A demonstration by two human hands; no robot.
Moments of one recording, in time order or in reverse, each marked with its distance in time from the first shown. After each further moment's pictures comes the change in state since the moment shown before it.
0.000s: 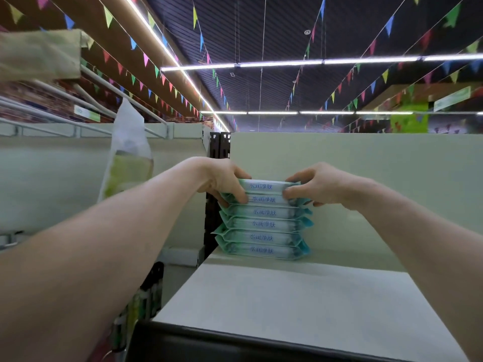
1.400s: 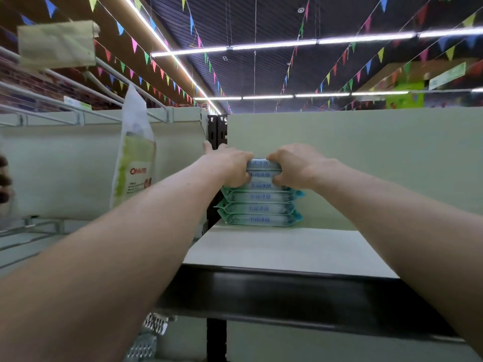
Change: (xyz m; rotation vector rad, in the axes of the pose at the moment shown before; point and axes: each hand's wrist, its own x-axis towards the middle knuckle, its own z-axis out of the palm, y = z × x) left_hand -0.017 0.006 0.035 0.842 0.295 0.055; right_hand -0.018 -0.030 0.027 -0.721 0.147 -0.202
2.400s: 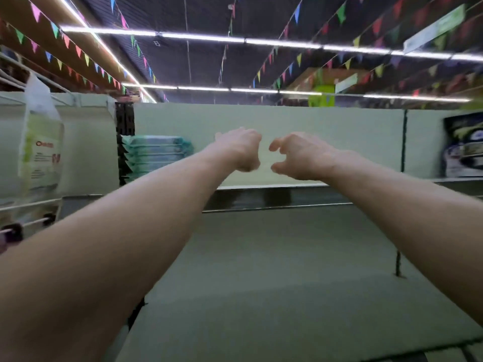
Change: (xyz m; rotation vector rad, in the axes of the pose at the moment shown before) left_hand -0.121 0.227 -0.071 -0.245 0.203 0.219; right_hand -0.250 0.104 -0.084 0.075 -0.005 0.297
